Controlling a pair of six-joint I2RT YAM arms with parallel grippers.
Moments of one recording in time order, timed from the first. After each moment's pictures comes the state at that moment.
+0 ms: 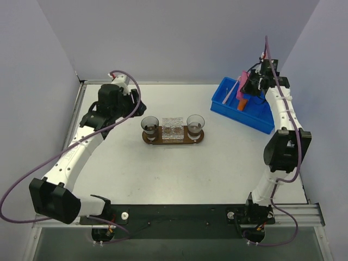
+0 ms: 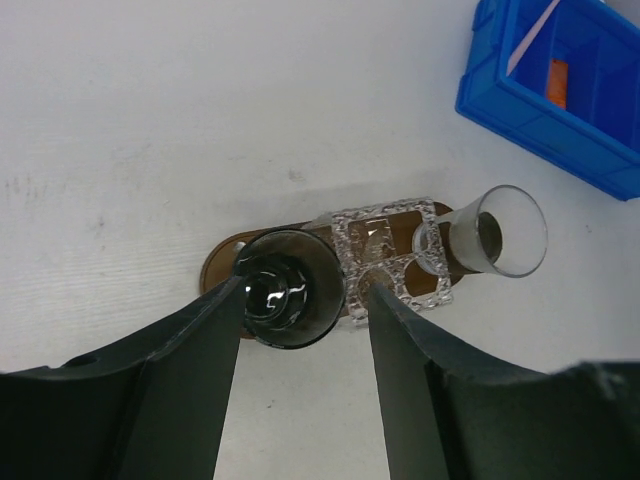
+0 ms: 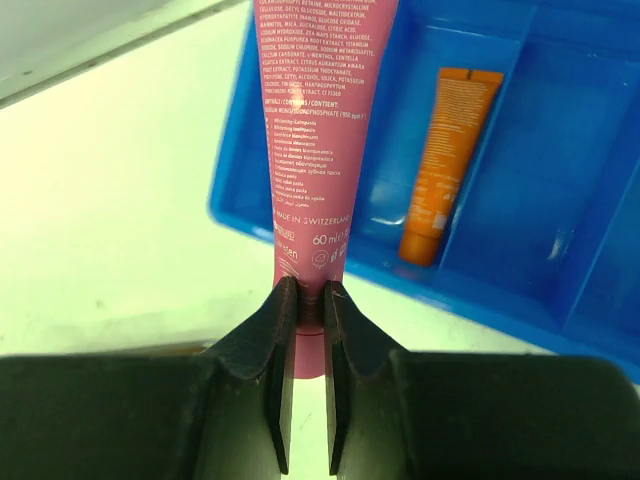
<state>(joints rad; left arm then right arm) -0.29 1.28 1.22 -0.43 0.08 -0.38 -0.07 1.94 1.83 -0.67 -0.13 0.33</state>
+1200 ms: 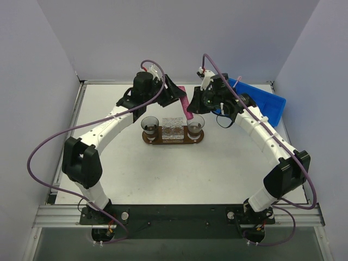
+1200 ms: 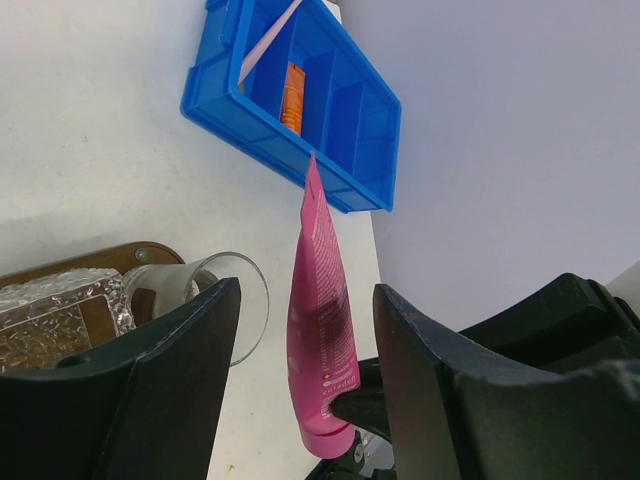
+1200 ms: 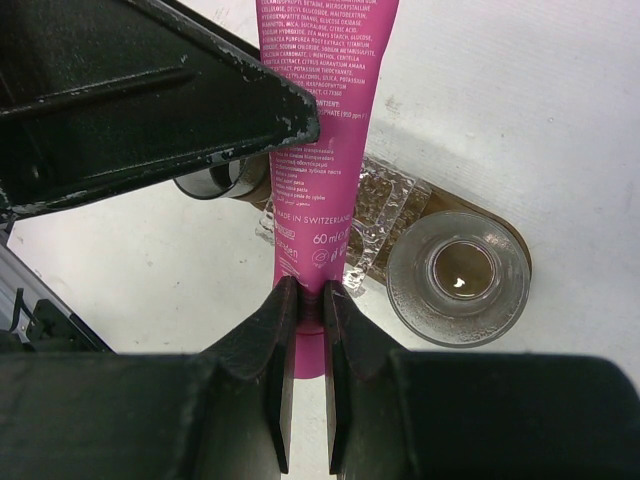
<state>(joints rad) -0.50 1.73 1.52 -0.12 0.30 -0.95 0.47 1.58 1.54 -0.59 -0.28 0.27</state>
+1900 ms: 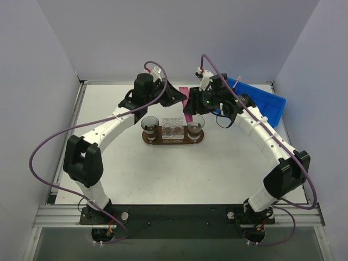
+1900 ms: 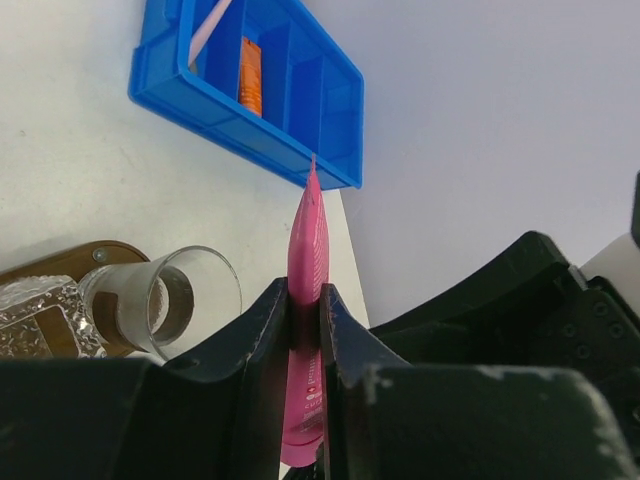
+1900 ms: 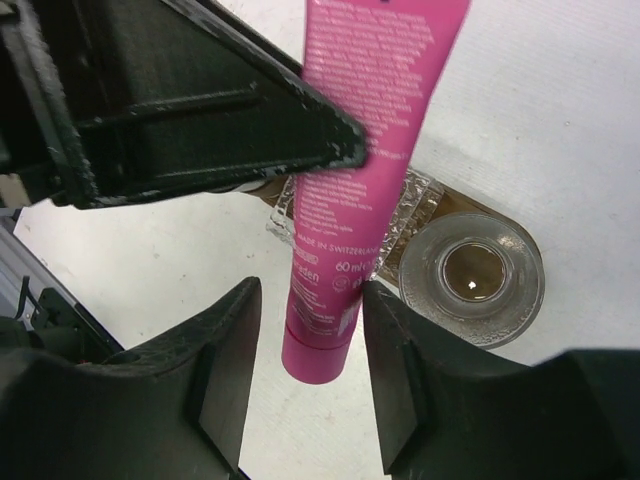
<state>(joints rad) -0.50 1.75 1.50 -0.02 0.39 -0.99 0.48 1.58 1.54 -0.58 -0.29 0.26</state>
